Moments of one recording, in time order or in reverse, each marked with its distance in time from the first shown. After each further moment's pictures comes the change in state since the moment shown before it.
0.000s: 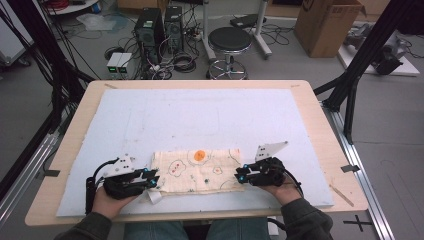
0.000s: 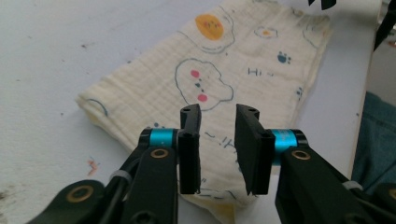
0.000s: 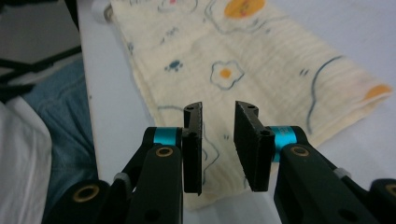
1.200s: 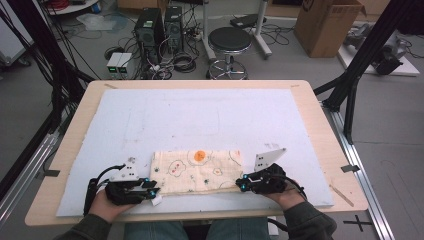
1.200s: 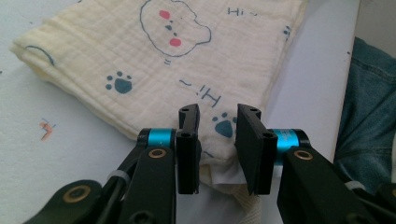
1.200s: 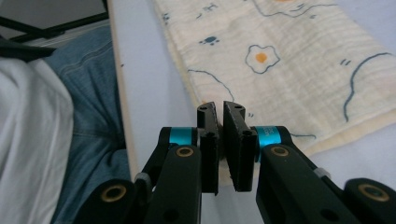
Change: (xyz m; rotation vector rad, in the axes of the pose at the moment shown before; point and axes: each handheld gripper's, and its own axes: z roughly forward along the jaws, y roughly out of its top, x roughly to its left) left arm 0.001 -0.013 0.003 0.124 -0.081 0.034; right arm 0.020 -0.003 -0.007 0.057 0.055 -0.101
